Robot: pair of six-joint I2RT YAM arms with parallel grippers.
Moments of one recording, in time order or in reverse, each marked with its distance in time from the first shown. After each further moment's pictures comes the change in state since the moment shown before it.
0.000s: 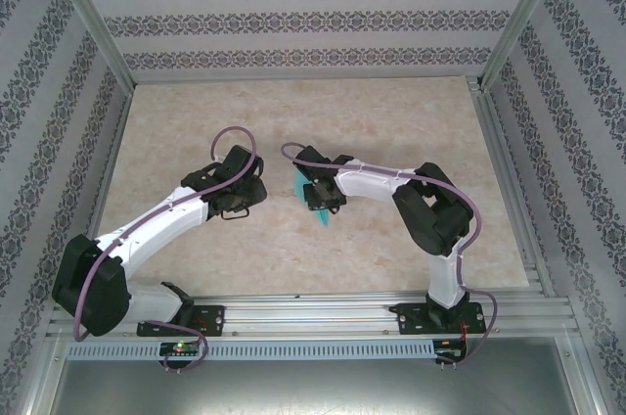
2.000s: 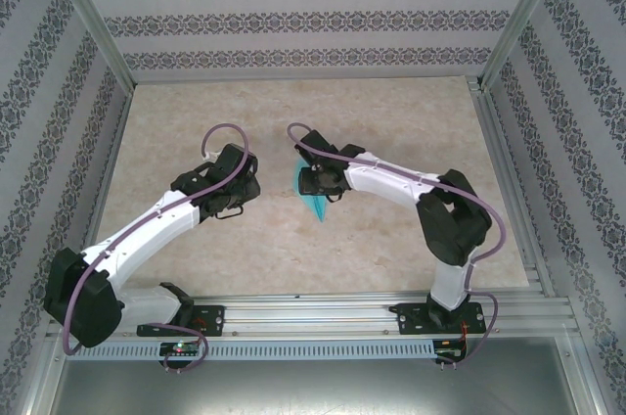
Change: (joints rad) left arm 0.000 -0.076 0.020 -0.051 -0.088 0.008; right arm -0.007 -0.143 0.053 -0.023 -0.016 0.056
